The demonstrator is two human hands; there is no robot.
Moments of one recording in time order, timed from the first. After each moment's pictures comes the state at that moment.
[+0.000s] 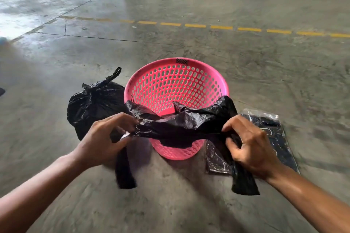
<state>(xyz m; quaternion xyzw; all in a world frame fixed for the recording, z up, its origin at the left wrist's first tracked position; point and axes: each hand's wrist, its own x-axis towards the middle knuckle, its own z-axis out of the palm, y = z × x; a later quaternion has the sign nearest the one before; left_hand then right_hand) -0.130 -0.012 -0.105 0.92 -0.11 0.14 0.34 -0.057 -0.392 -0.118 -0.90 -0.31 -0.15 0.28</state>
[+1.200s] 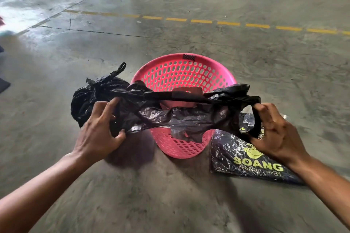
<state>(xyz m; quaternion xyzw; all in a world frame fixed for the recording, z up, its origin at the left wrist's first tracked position) -0.126 0.011 -0.127 0.96 0.09 0.14 0.21 -0.018 -0.429 -0.128 -0.96 -0.20 -0.12 0.12</state>
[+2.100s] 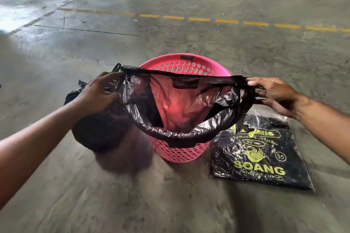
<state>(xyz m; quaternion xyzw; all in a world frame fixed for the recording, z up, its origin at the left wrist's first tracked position) -0.007 0.066 -0.103 0.93 0.04 0.07 0.36 0.112 -0.417 -0.100 -0.76 0.00 0.19 0.63</state>
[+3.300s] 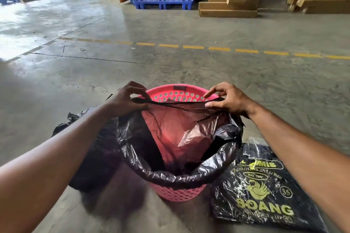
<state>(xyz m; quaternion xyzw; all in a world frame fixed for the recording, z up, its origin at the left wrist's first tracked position) 0.109 0.026 -0.094 0.94 -0.07 0.07 0.33 0.190 -0.341 -0.091 -0.89 -0.23 0.06 0.39</state>
